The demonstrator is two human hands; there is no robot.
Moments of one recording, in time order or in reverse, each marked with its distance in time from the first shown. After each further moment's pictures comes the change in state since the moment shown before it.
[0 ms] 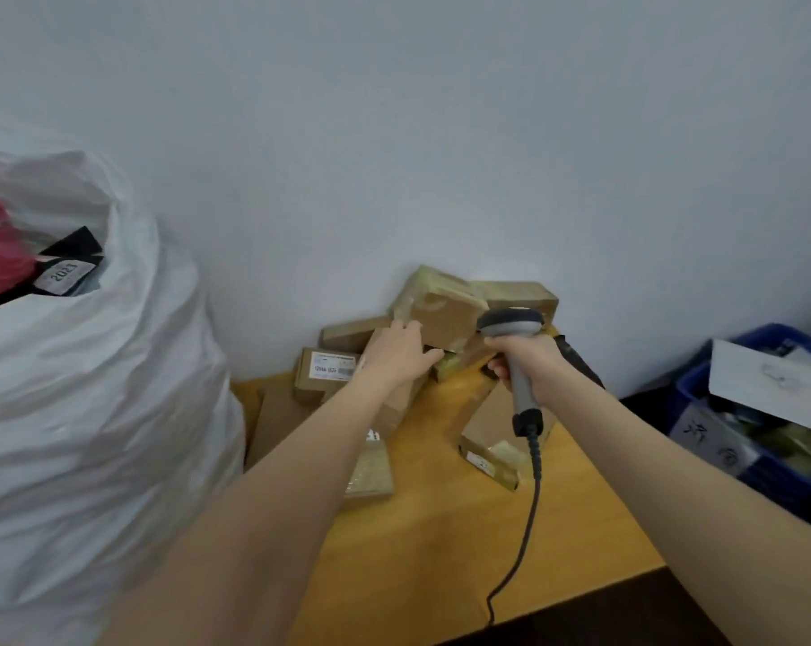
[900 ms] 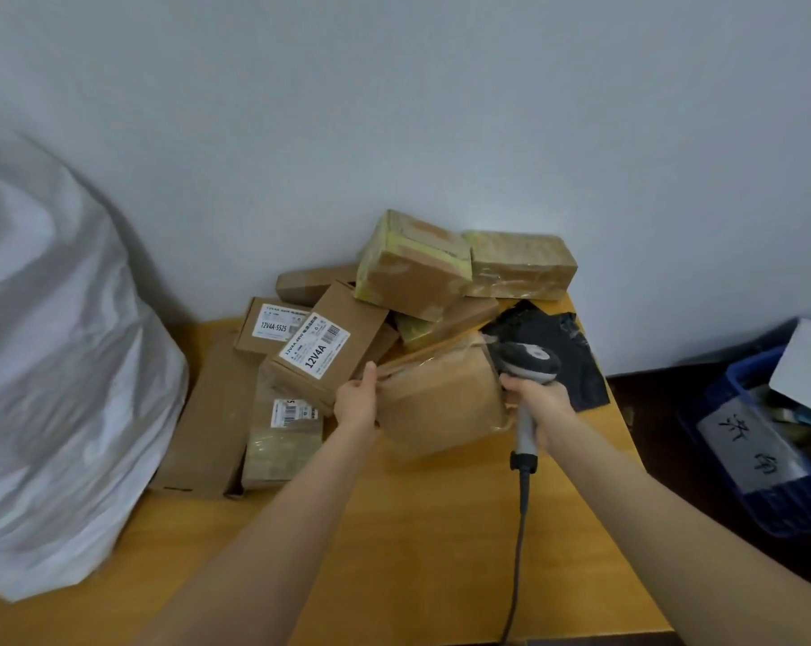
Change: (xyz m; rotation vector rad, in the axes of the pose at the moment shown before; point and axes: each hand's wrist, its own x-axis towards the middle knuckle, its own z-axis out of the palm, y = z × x) left_hand 0.051 0.038 0.151 -1.084 0.237 -1.022; right_hand 0.182 0.087 -0.093 -0.009 0.001 0.298
